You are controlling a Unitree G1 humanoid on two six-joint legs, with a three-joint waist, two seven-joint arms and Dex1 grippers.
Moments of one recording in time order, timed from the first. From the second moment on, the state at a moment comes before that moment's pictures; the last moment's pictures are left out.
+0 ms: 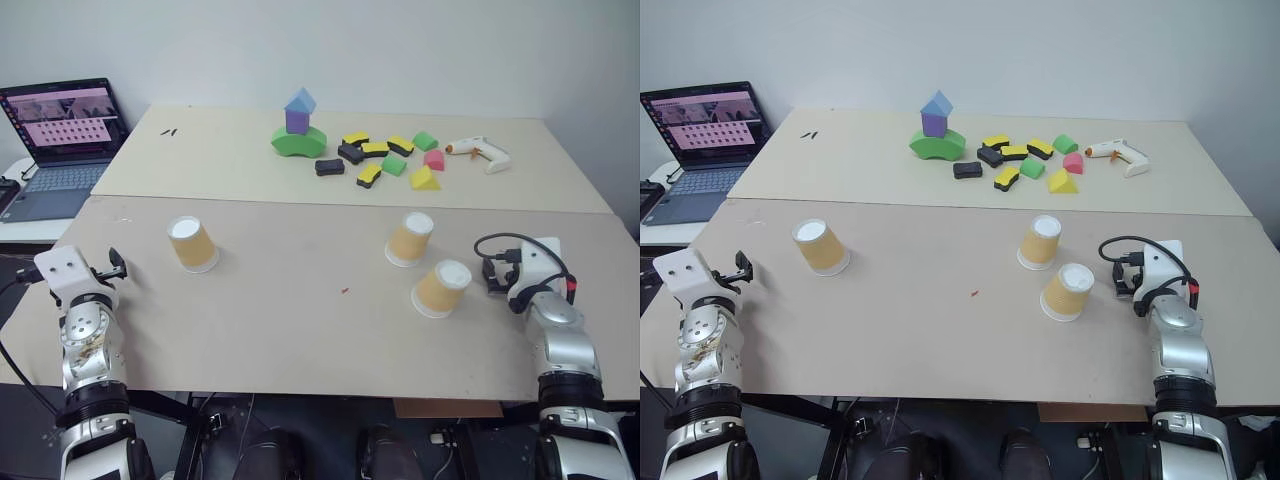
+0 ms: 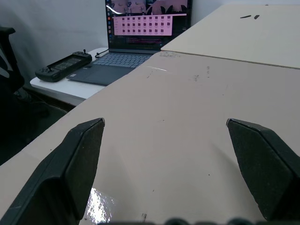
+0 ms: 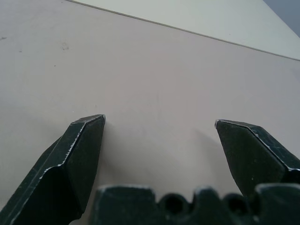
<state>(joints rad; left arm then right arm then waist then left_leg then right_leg) -0.37 0.46 0.50 0.47 -0.20 0.03 0.03 -0.40 -0.52 -0.27 0.42 0.08 0.23 0.17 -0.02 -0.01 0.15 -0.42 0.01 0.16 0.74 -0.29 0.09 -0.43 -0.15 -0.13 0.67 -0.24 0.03</state>
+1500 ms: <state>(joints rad) -0.23 0.80 -0.04 -0.23 -0.41 0.26 -1.07 -0.25 -1.04 -0.16 0.31 0.34 0.38 1.34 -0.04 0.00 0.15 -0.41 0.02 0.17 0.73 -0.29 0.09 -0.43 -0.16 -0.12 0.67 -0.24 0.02</state>
